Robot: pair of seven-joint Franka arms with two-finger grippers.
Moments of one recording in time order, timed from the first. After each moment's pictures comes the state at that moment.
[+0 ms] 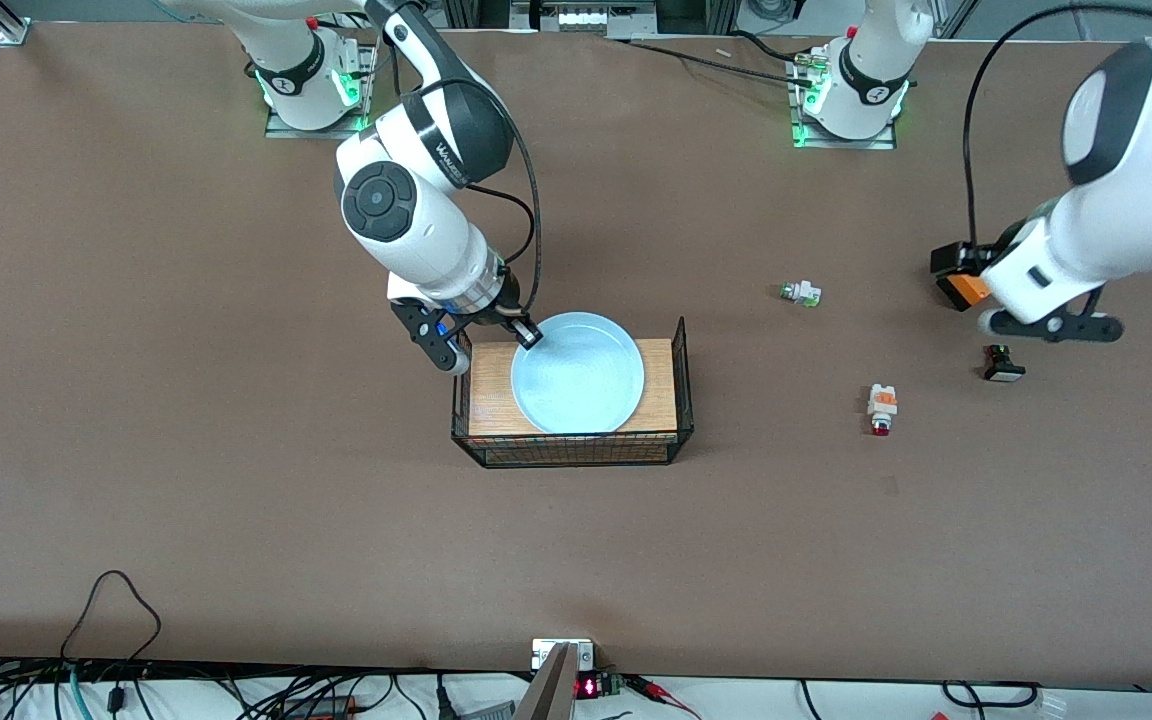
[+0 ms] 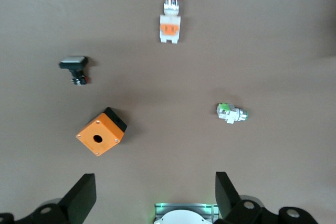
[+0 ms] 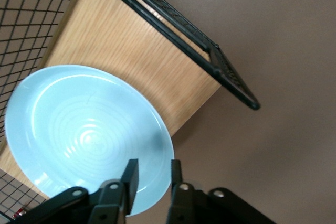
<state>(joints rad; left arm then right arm) -0.04 0.17 -0.05 -1.73 0.08 1.56 -0.03 0.66 0.48 -0.05 -1.53 0.30 2.13 1.33</state>
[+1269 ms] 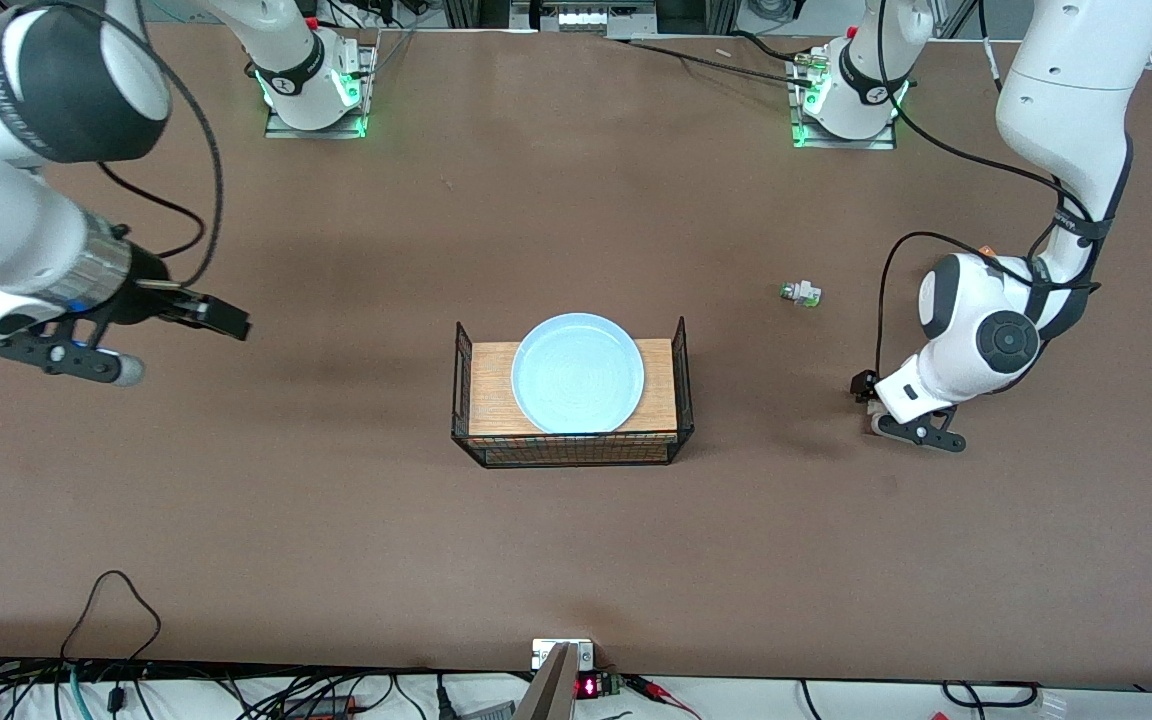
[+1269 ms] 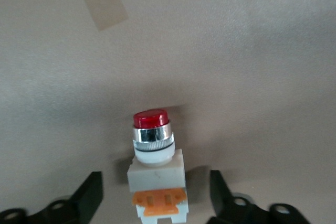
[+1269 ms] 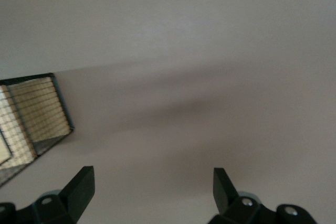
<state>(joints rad) 0.01 0.57 -0.04 -1.98 0.08 2.50 0.18 0.29 0.26 -0.17 -1.44 0.07 1.62 0.31</state>
